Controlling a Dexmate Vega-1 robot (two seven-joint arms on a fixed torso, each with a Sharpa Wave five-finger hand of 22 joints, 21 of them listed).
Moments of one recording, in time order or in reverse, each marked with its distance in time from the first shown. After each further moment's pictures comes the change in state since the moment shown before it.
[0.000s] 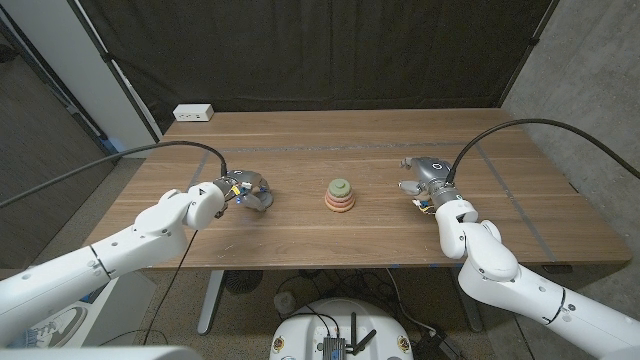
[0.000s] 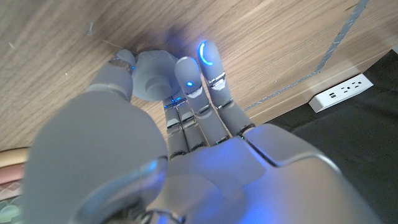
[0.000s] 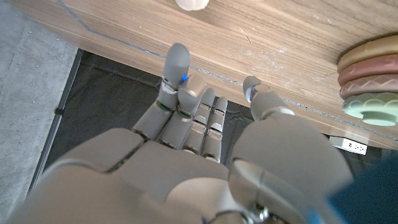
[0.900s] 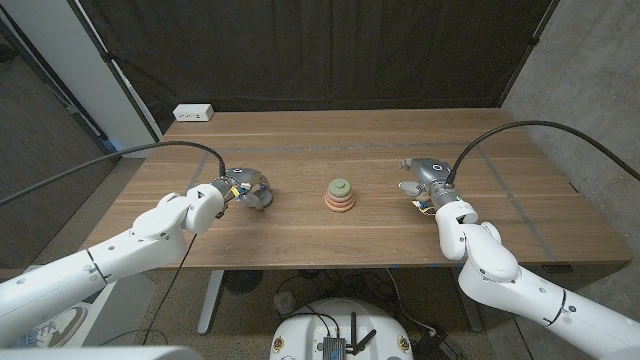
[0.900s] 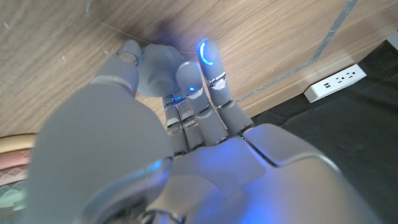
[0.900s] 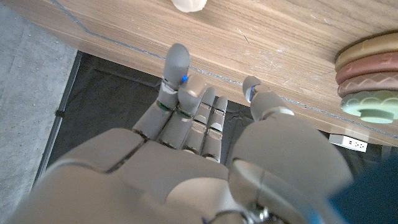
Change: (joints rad) left arm 0.019 0.010 -0.019 -0.032 0.000 0.033 0.067; left_hand 0.054 0.006 0.029 -0.004 0.011 0.023 -0.001 0.015 0.017 0.010 0.010 -0.002 0.023 0.023 -0.013 0.019 0.055 0.014 -0.007 0.000 0.000; right arm -0.006 -0.001 0.004 -0.007 0.016 -0.003 -0.015; right_hand 0.000 0.000 0.000 0.000 0.007 0.007 0.007 0.000 0.000 0.014 0.000 0.000 0.000 0.000 0.000 0.000 0.000 0.000 0.000 0.000 0.000
